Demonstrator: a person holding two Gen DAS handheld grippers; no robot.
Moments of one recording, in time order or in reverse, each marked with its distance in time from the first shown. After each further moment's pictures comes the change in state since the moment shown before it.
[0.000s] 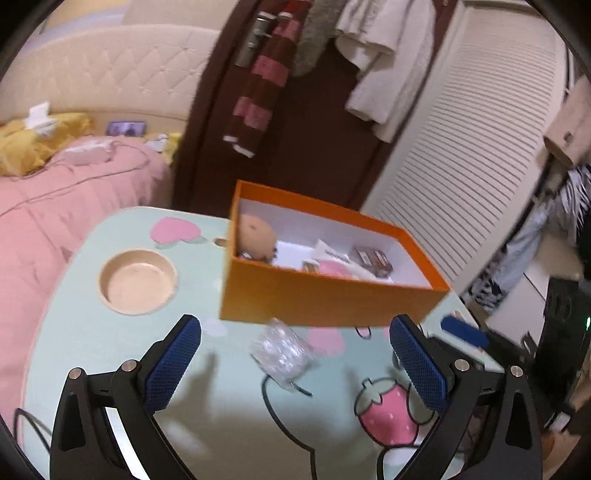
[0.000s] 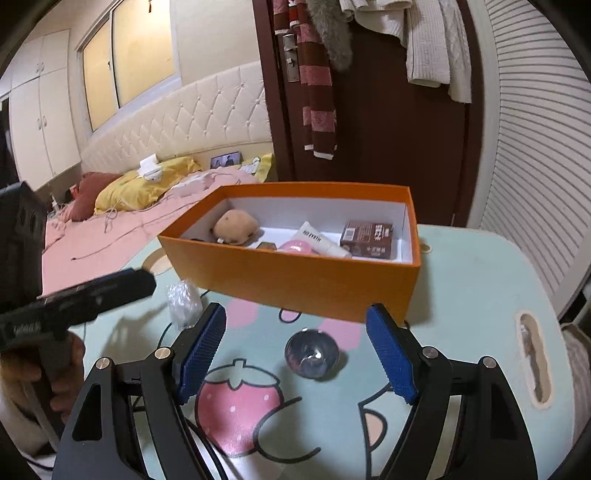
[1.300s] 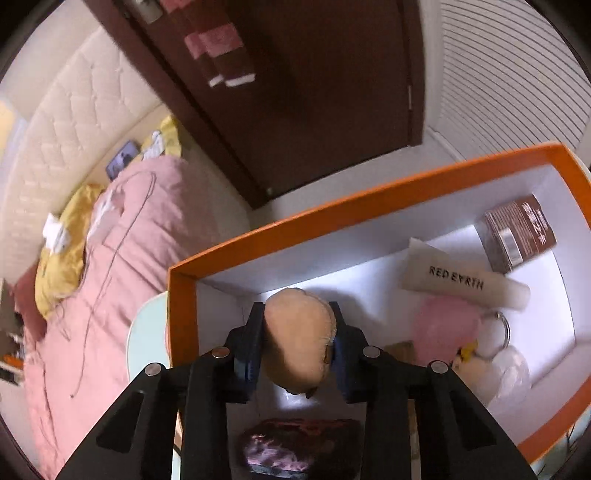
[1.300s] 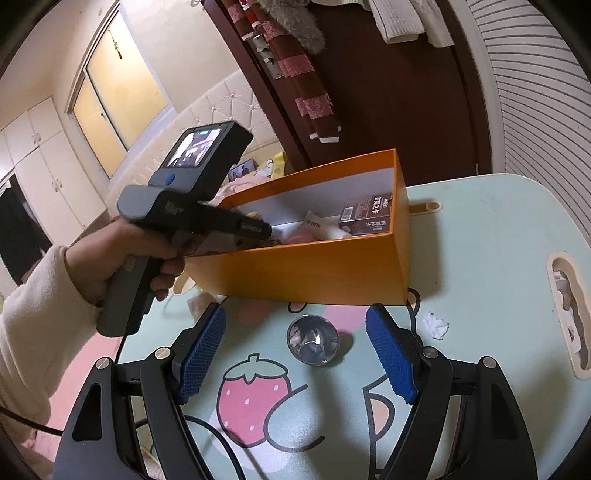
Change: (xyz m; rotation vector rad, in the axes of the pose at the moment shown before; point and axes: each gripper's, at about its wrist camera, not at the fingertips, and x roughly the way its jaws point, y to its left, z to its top) left arm 0.174 -0.050 0.070 0.497 0.500 0.494; right arm -0.001 -0.046 -0.009 0.230 0.024 0.197
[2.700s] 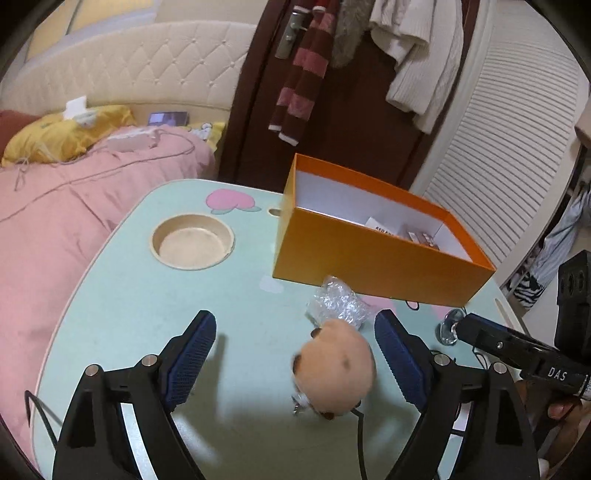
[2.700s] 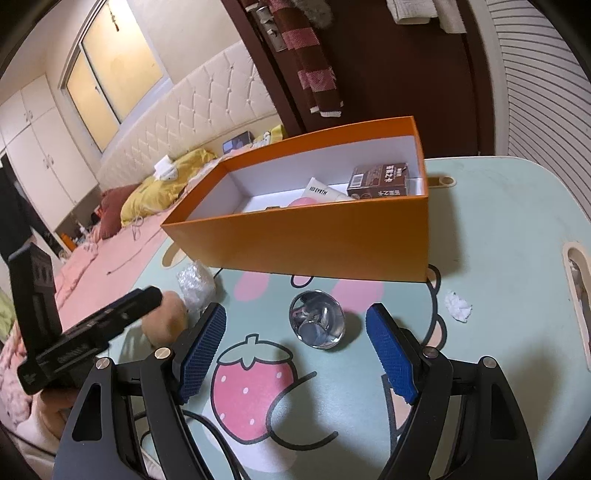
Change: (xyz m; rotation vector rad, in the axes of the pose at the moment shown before) left arm -0.060 0.044 -0.207 -0.536 -0.428 -0.344; right arm 0.026 0.011 -0.006 -0.058 0.110 -0.041
